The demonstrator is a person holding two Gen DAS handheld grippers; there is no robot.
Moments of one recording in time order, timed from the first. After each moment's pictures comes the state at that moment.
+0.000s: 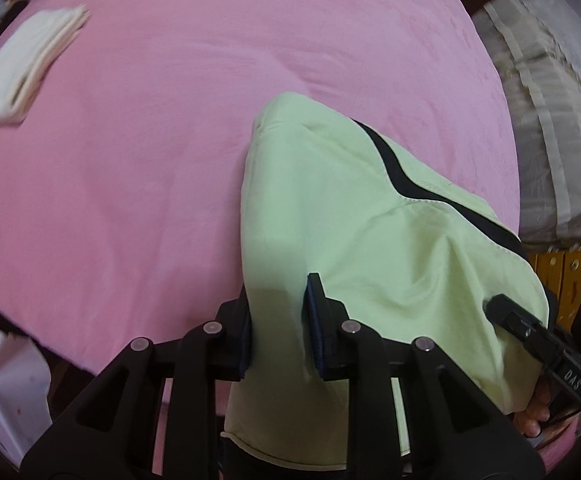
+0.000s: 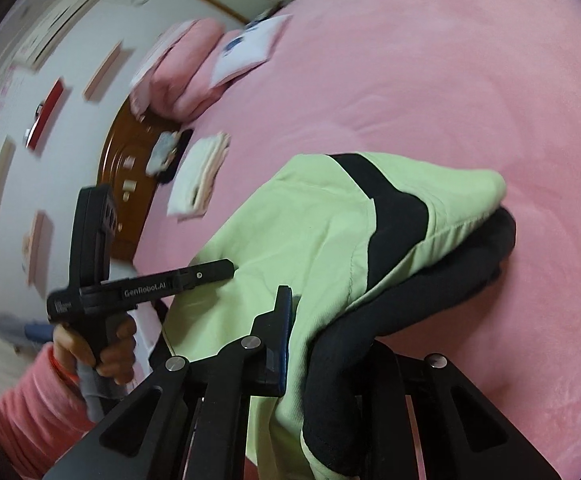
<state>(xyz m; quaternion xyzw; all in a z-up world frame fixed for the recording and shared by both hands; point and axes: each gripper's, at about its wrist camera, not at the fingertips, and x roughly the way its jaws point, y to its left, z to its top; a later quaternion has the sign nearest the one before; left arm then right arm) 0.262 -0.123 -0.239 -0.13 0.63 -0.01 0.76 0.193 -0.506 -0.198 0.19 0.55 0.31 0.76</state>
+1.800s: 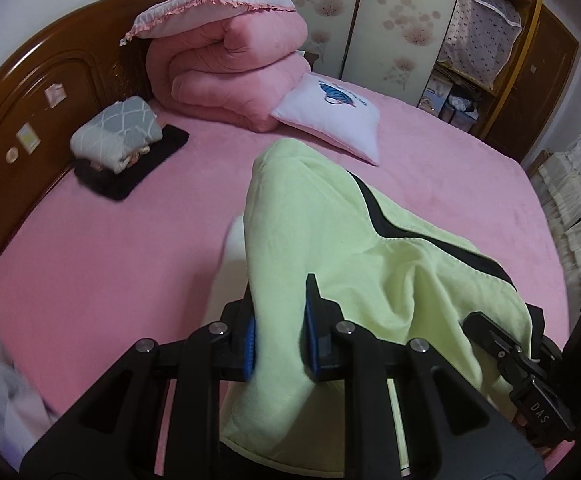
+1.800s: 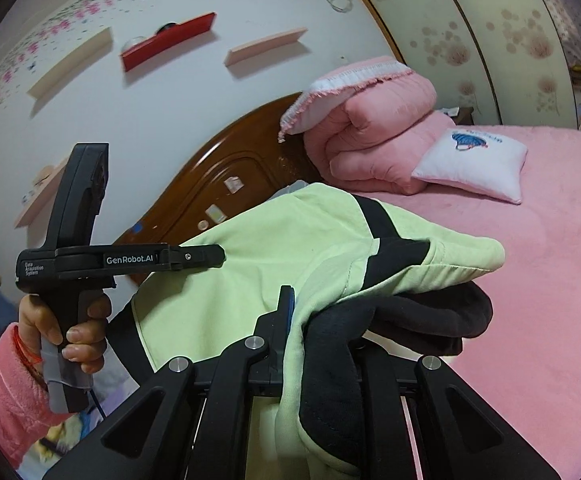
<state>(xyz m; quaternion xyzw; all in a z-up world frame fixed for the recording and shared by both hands) 0.397 0.698 0.007 -0.12 0.41 0.10 0.90 0.362 0.529 0.033 0.07 0.32 0.44 0.84</state>
